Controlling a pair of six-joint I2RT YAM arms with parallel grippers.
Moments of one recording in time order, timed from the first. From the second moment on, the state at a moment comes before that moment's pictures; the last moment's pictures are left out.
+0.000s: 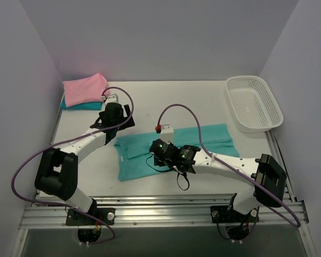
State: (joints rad) left arm -0.36 1.56 0.98 -0.06 -0.29 -0.49; right arm 1.09 1.51 1.05 -0.42 0.43 0.78
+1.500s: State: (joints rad) left arm -0.93 1.57 0.83 -0.25 -0.50 -0.84; right arm 1.07 0.94 0.86 -0.56 0.67 0.71
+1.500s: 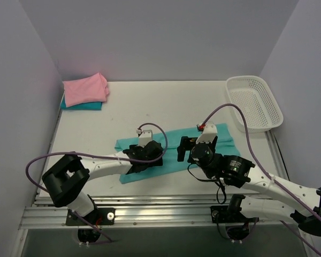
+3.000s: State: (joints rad) left arm -1.17 1.46 0.89 -0.49 -0.45 -0.72; right arm 1.07 0.94 0.83 -0.50 0.71 0.70
